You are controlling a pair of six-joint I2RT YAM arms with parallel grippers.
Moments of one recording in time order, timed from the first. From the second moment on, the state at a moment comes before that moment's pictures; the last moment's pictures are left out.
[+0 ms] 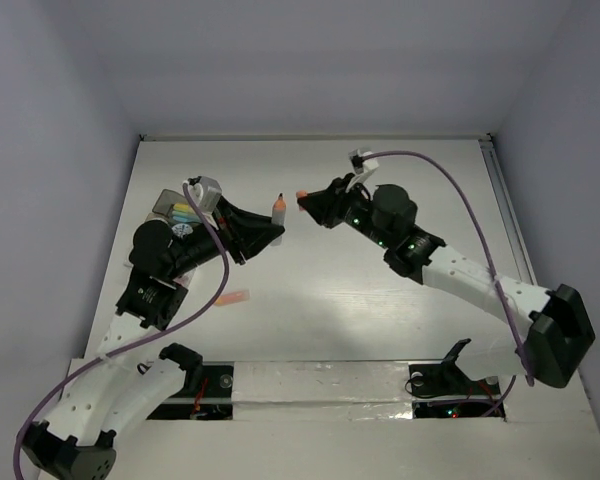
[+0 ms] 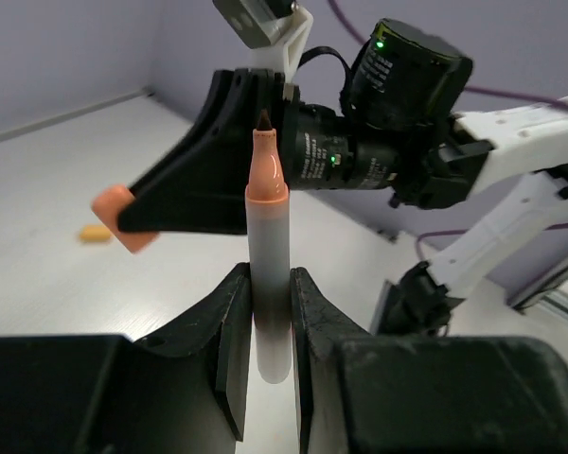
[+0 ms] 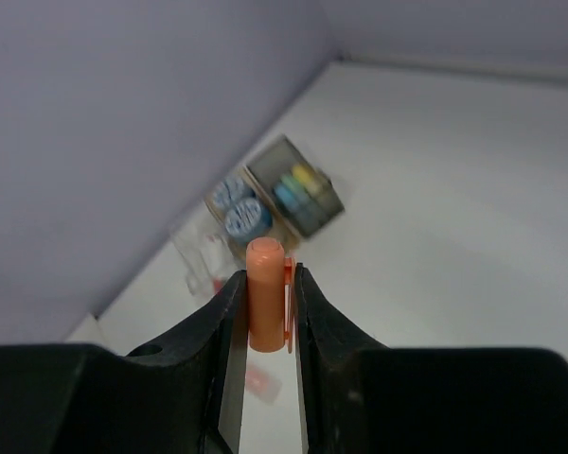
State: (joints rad) left arm -0.44 0.72 0.79 0.08 0.62 -0.45; right arm 0.79 1.35 1.00 0.31 -0.04 0.48
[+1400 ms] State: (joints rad) left arm -0.35 0.79 0.63 0.56 0.89 -0.79; right arm 0.76 1.40 1.03 1.04 -0.42 0.82
